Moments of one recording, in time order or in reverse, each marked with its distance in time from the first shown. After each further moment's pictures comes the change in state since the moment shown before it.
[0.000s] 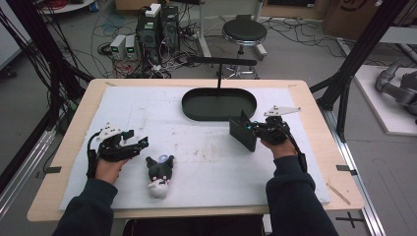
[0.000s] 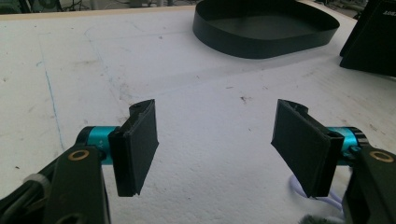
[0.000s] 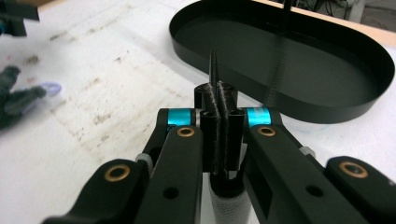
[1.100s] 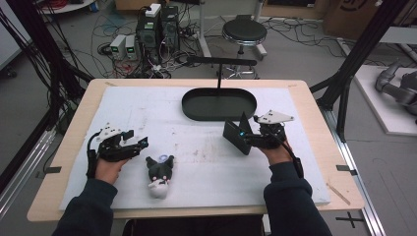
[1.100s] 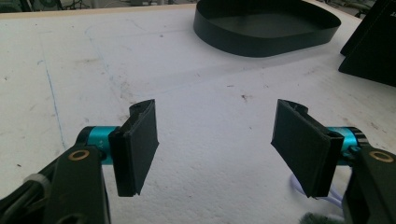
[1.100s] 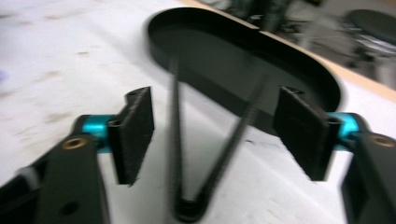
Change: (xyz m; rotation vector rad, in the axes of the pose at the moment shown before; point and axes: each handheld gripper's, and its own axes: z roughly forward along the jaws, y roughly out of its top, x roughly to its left) left arm 0.000 0.000 0.000 0.004 0.002 0.000; right arm 0.017 -0.008 0.007 -0.062 -0.197 -0.117
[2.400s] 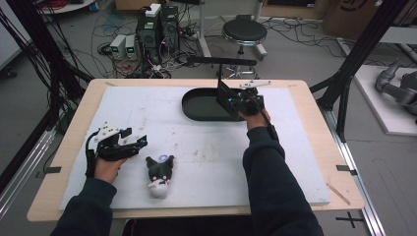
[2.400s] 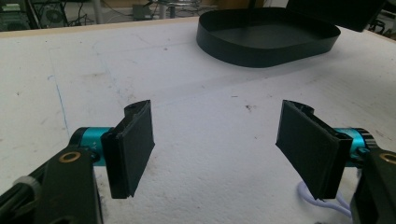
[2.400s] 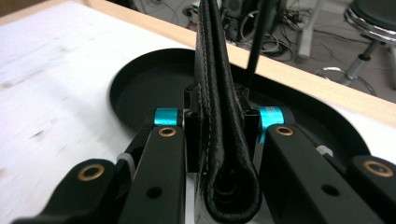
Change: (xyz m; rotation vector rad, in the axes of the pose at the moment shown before) left arm 0.004 0.001 -0.001 -0.044 0.006 0.023; right arm -0.028 0.071 0.091 0.027 0.026 0.125
